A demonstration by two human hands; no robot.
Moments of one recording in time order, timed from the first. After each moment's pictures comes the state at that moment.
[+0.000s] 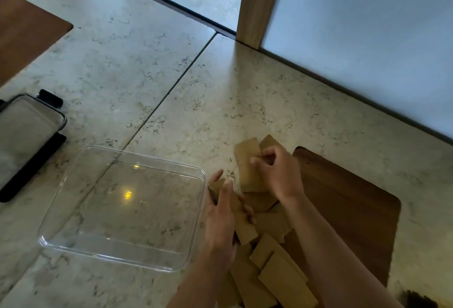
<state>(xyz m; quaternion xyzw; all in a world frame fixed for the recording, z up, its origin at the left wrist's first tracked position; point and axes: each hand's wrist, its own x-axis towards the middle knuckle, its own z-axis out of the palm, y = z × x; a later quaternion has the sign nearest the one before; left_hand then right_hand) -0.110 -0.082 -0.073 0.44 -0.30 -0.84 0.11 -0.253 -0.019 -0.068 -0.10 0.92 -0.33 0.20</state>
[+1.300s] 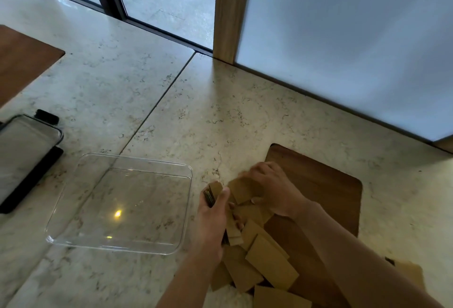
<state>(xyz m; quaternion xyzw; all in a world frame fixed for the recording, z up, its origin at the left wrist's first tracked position) -0.088 -0.070 -0.074 0.47 -0.37 -0.80 0.02 -0.238 0.057 -0.064 -0.39 0.88 -0.09 0.25</state>
